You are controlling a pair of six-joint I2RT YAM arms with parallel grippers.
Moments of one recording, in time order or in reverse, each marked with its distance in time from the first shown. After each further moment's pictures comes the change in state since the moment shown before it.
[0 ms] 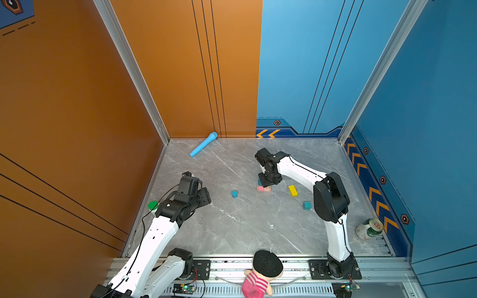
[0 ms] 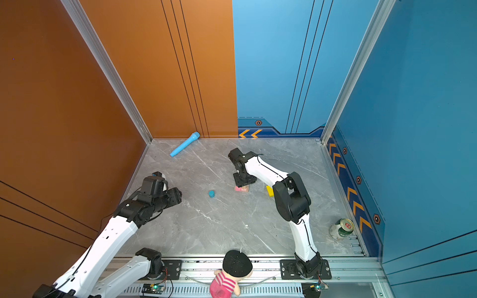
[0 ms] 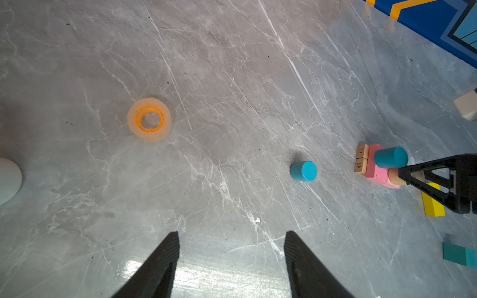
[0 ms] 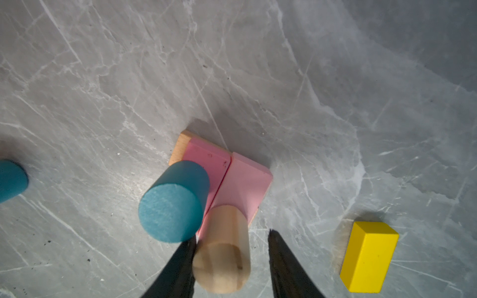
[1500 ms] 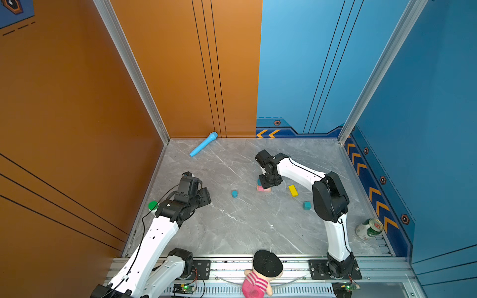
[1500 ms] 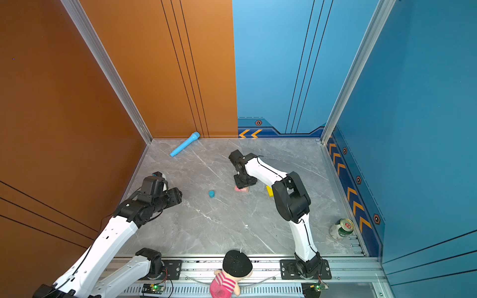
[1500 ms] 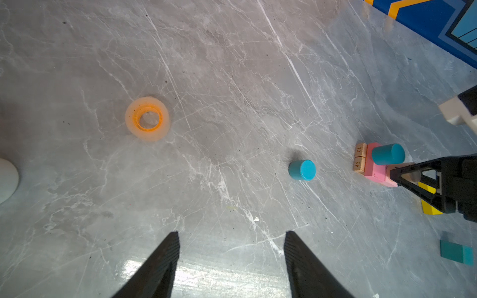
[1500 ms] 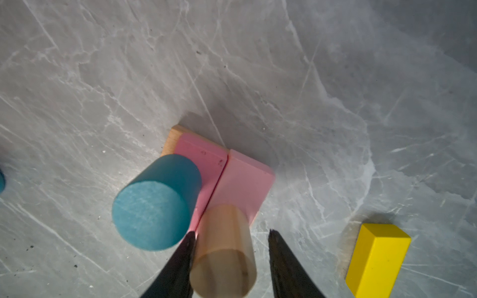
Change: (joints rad) left arm 0.000 0.000 0.000 0.000 0.007 0.000; right arm -0.003 0.005 -0.036 0.020 -0.003 0.001
